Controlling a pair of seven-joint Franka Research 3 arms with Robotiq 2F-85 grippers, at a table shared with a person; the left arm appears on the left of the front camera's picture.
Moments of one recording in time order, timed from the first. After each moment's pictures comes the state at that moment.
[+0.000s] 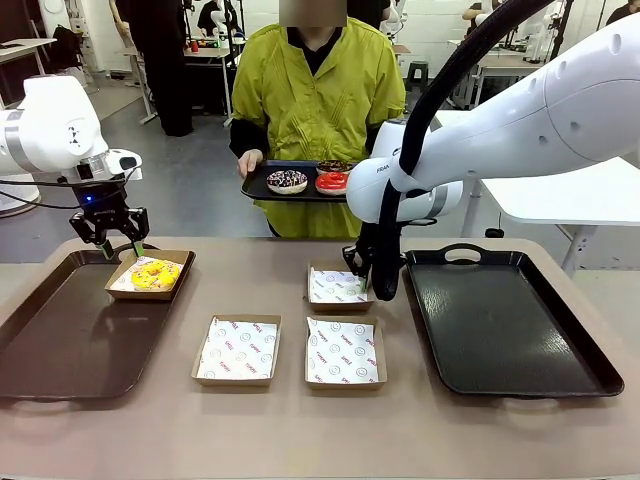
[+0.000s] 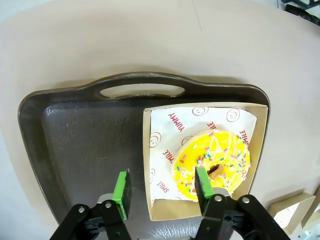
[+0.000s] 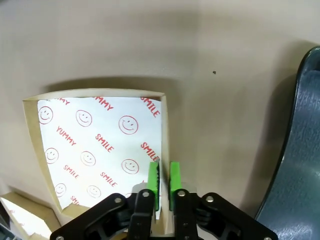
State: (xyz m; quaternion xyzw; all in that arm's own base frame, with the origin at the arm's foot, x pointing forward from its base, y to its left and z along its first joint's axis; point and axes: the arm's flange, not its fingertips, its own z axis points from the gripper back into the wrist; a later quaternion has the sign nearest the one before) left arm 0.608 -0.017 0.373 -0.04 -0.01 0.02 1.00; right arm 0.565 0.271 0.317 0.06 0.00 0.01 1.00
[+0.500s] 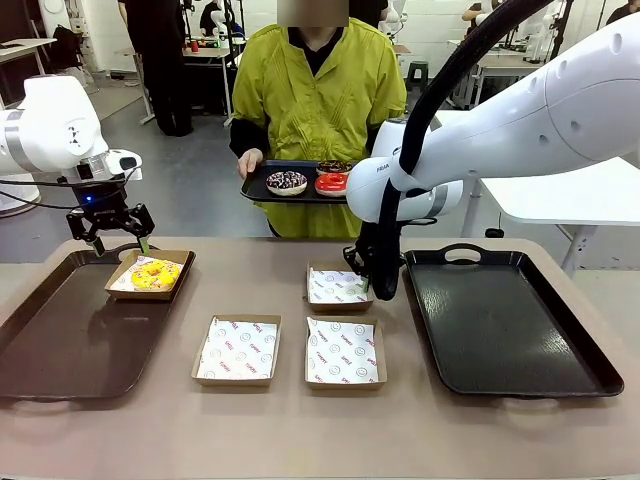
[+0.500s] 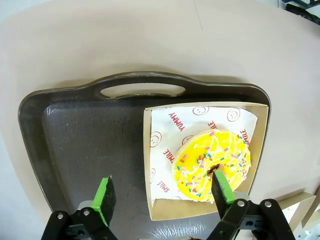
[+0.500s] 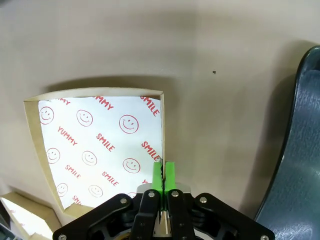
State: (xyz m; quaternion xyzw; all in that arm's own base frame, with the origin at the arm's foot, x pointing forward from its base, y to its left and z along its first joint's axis) left arm 0.608 -0.017 0.373 -0.04 -0.01 0.01 1.00; right arm 0.565 0.272 0.318 0.06 -0.01 0.01 1.00
